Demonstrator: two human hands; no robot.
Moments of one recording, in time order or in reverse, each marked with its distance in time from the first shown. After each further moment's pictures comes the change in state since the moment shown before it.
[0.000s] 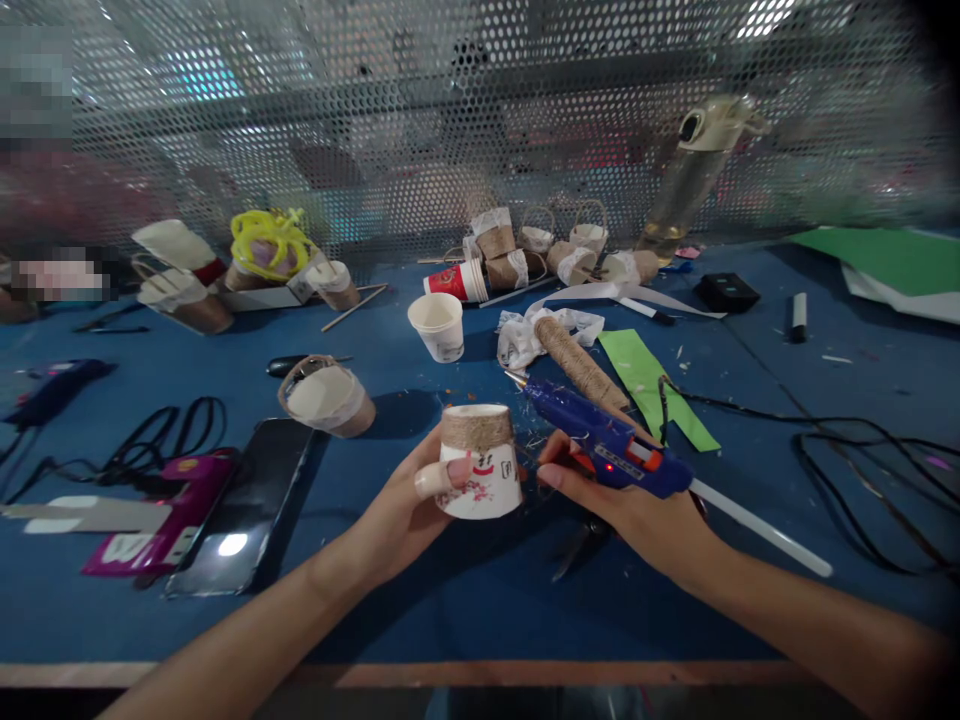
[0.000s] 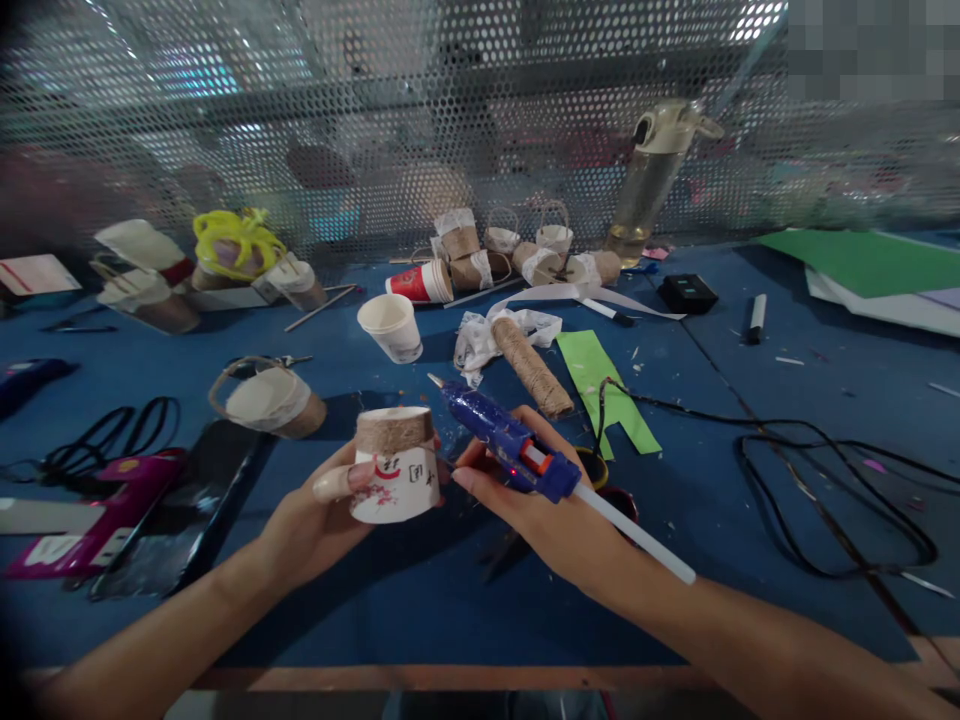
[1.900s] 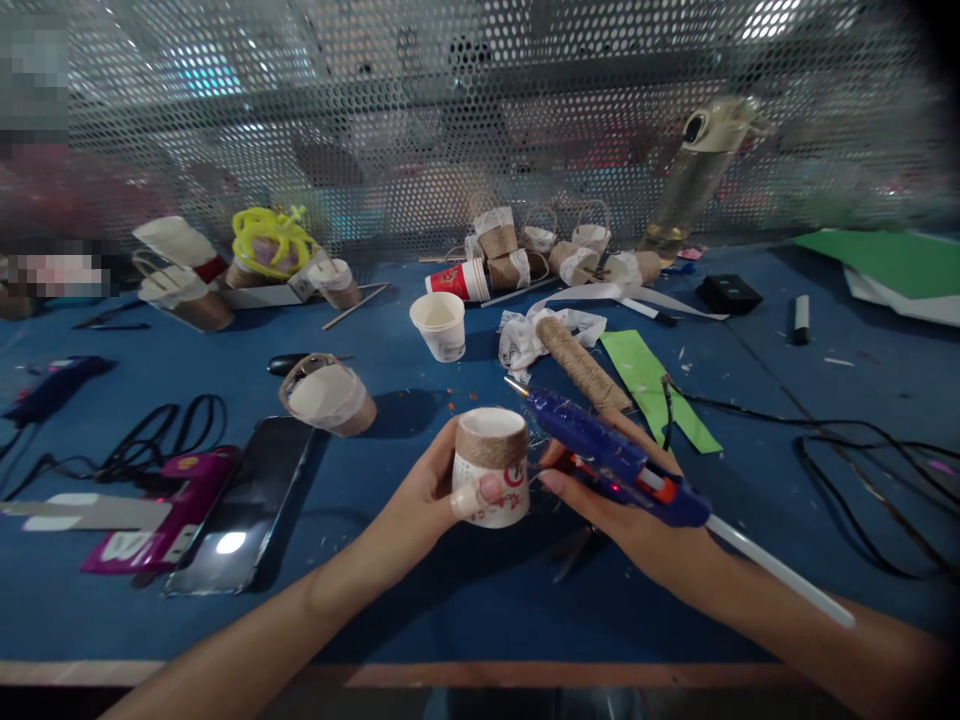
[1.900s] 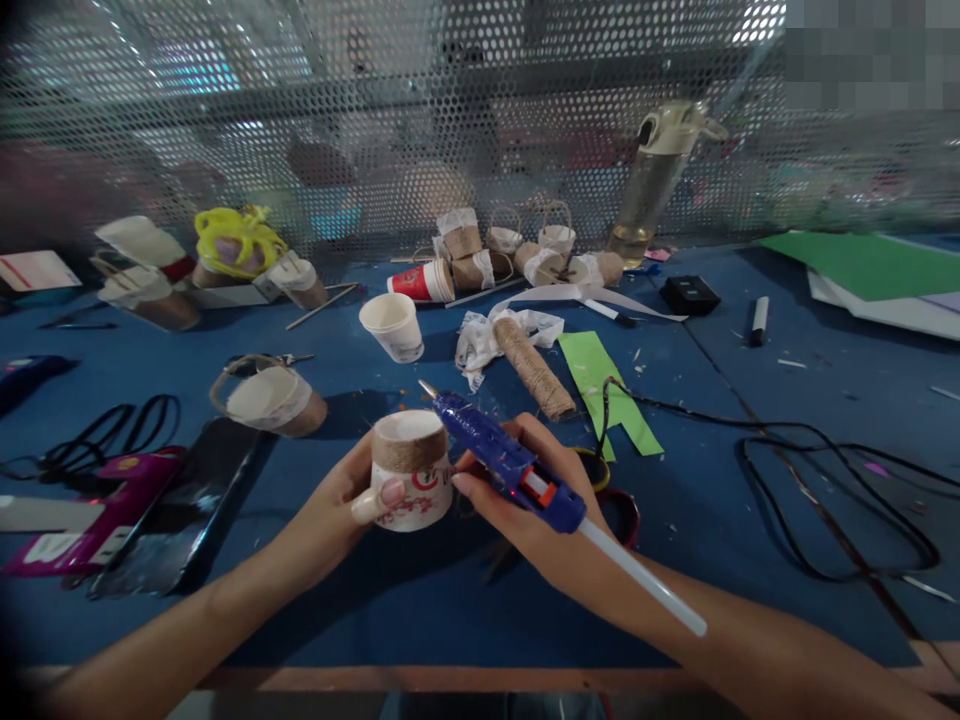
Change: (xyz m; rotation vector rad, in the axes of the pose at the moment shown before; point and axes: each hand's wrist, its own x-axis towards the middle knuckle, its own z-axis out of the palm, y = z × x) left_hand 0.001 -0.015 -0.009 0.331 0.062 0.102; right_hand -0.006 0.003 0.003 -0.021 0.034 -0.112
